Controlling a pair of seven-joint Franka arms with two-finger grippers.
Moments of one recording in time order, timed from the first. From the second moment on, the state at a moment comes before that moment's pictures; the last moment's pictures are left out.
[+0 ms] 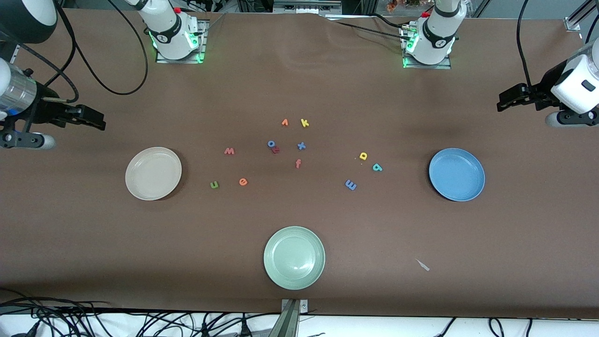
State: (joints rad) left arm 0.11 -0.02 -0.10 -1.68 -0.03 1.49 -0.05; right arm 0.05 0.14 0.03 -1.51 -0.02 1.52 0.12
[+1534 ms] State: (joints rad) left arm 0.01 0.24 -0.22 -2.01 -0.03 2.21 -0.06; right arm 0.30 0.69 0.04 -1.54 0.00 2.14 0.10
